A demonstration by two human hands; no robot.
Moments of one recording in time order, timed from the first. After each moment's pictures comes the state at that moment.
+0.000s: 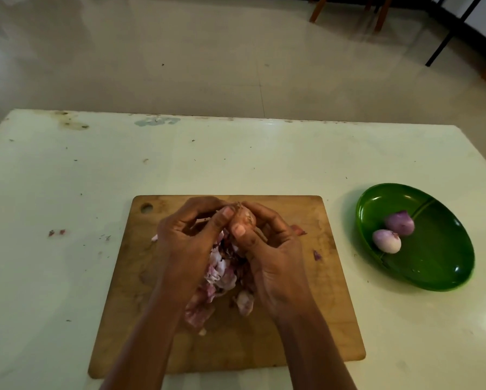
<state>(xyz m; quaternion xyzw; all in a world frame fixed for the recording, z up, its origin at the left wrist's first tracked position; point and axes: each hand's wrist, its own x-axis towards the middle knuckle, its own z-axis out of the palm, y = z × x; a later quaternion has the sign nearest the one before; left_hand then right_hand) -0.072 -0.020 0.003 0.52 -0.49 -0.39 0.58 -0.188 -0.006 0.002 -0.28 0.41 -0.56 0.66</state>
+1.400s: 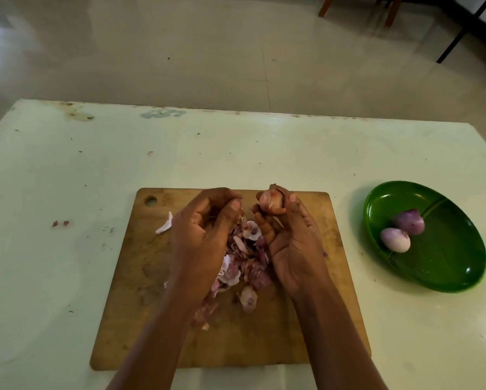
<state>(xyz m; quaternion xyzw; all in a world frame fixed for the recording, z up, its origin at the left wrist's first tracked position) -0.082 -0.019 0.001 0.54 -0.49 -0.36 0.58 -0.202 -0.033 -0.012 -0.14 0.36 -0.62 0.68</state>
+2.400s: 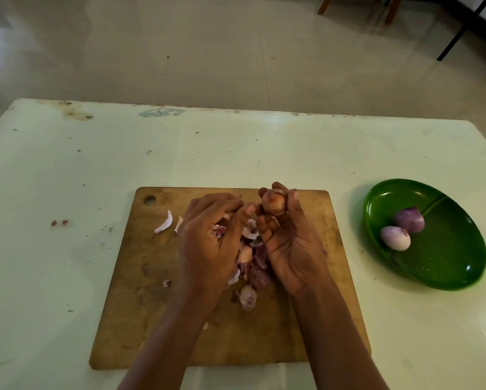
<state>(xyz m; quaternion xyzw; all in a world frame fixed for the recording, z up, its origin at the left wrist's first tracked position) -0.086 -0.019 -0.015 0.55 -0.61 -0.17 0.55 -0.205 -0.034 -0.019 -0.10 0.34 -0.61 0.71</state>
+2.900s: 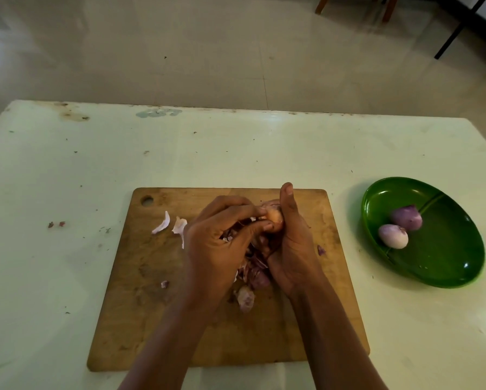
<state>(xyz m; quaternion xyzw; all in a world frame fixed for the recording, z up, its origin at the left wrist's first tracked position) -0.094 -0.015 -0.007 0.49 -0.64 -0.21 0.55 -0.203 -0.029 -0.005 -0.18 0.39 -0.54 0.72</state>
